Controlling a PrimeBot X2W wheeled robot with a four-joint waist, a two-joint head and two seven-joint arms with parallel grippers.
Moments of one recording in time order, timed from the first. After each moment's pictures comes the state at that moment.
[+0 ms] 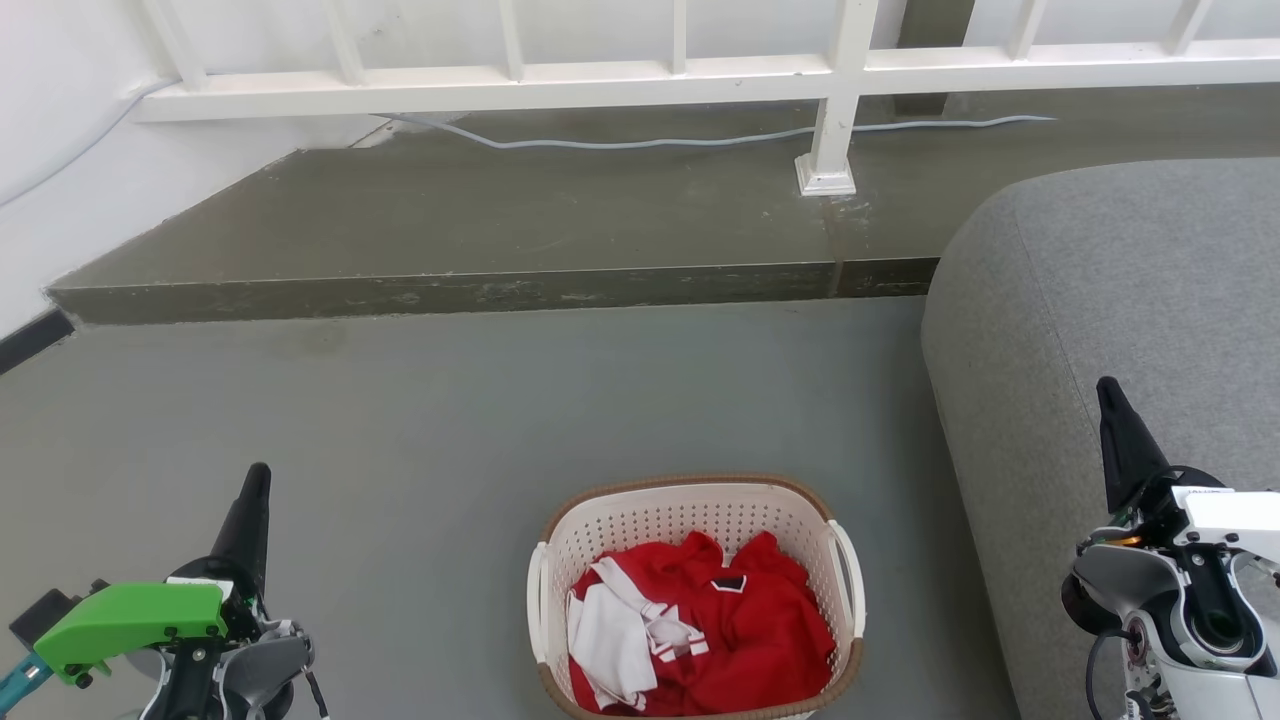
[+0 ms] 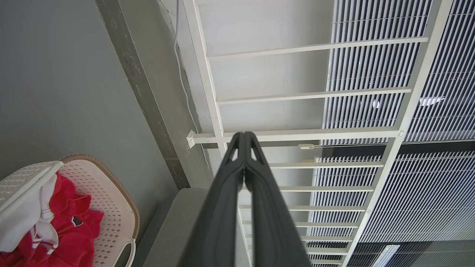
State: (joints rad) left arm -0.09 0.05 0.05 0.28 -1.62 -0.12 0.09; right arm -0.09 -0.04 -0.14 0.29 1.60 0.12 0.12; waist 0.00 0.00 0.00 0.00
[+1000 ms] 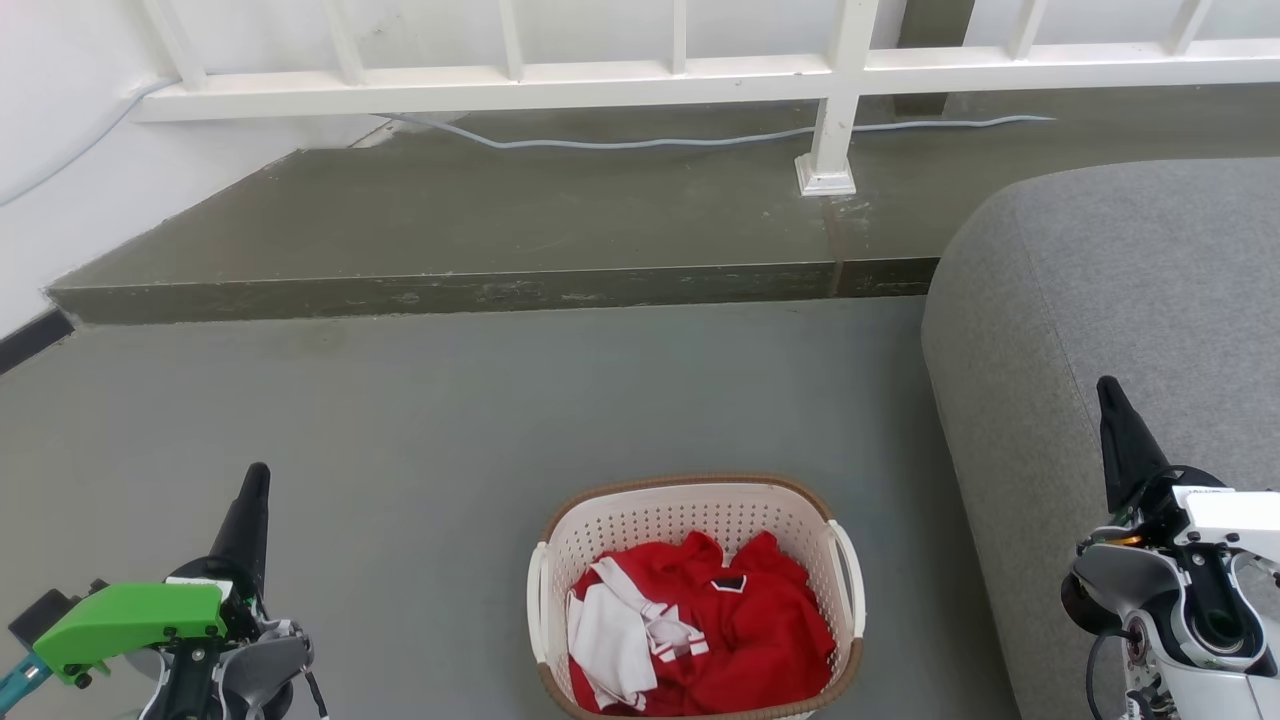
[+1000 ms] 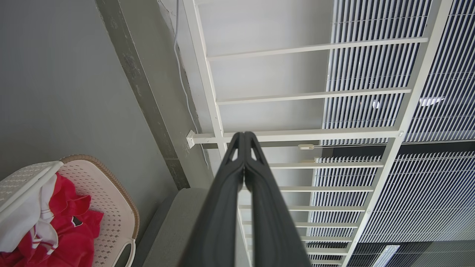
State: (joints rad) left arm -0.09 0.05 0.05 0.28 -1.62 -0.12 0.09; right arm -0.09 -0.04 -0.14 0.28 1.60 0.12 0.12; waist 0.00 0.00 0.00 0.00
